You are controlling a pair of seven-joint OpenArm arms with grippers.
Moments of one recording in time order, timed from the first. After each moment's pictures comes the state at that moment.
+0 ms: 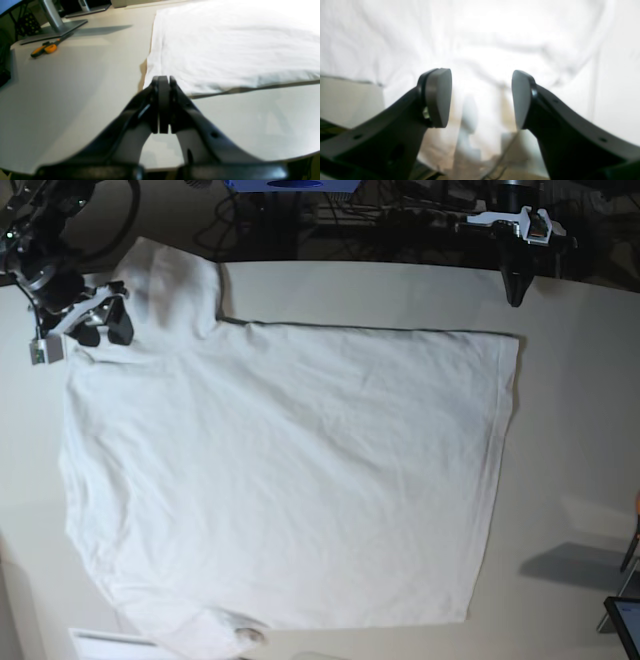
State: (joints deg) left arm 47.3 -21.2 -7.2 81.8 -14.6 -0.4 -50.5; right arm -19.1 -0.1 42.9 107.8 39.1 40.6 -66.0
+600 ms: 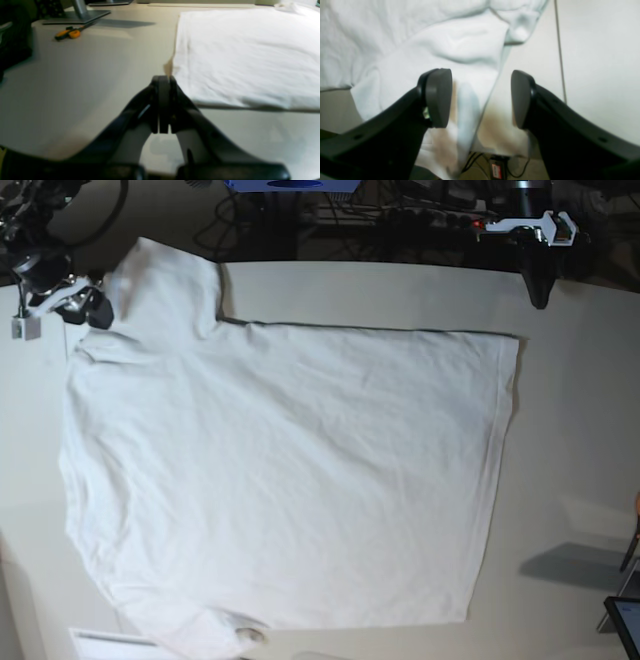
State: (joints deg) left arm 47.5 -25.3 -6.6 81.7 -28.1 -0.4 -50.4; right arm -19.1 0.6 50.0 94.0 42.1 41.3 -64.1
